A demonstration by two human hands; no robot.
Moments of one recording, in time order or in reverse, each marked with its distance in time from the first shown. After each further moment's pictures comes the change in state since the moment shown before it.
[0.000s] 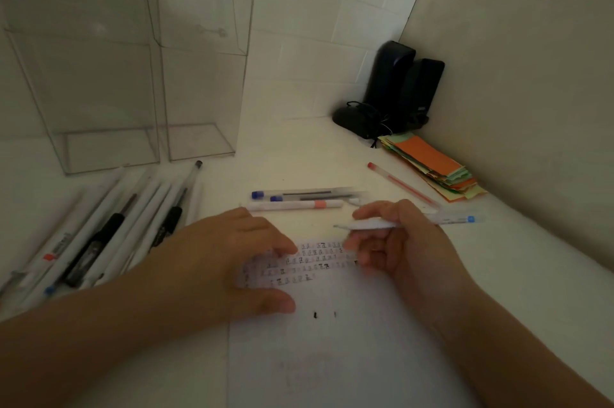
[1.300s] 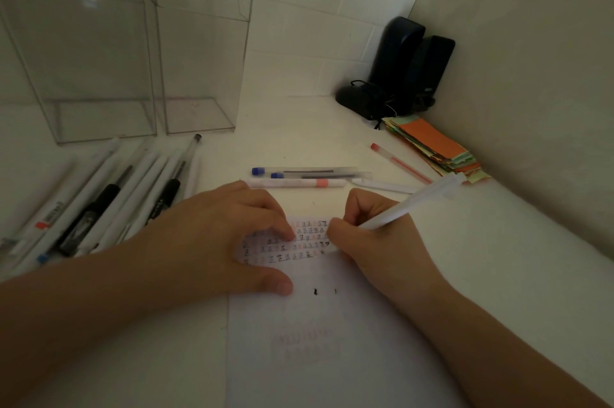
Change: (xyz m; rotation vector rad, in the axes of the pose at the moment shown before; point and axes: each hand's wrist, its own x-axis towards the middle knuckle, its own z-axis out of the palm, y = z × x) left_hand 0.003 0.002 -0.002 0.031 -0.116 -0.090; right_hand -0.003 0.017 0.020 -0.589 -0.012 -0.252
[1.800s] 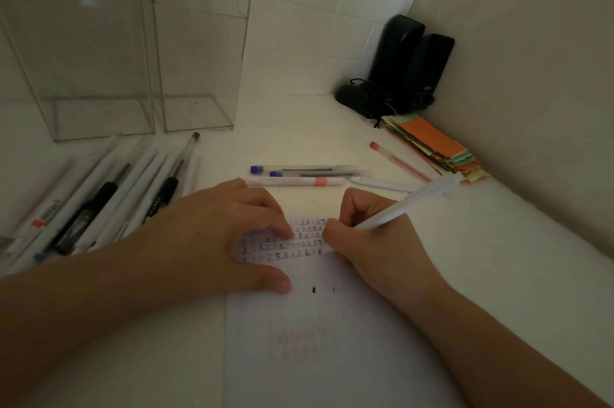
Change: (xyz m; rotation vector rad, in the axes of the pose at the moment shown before) left_hand -0.001 0.002 -0.002 -0.019 0.001 -0.005; right_hand -0.001 -0.002 -0.001 -0.024 -0.017 -0.023
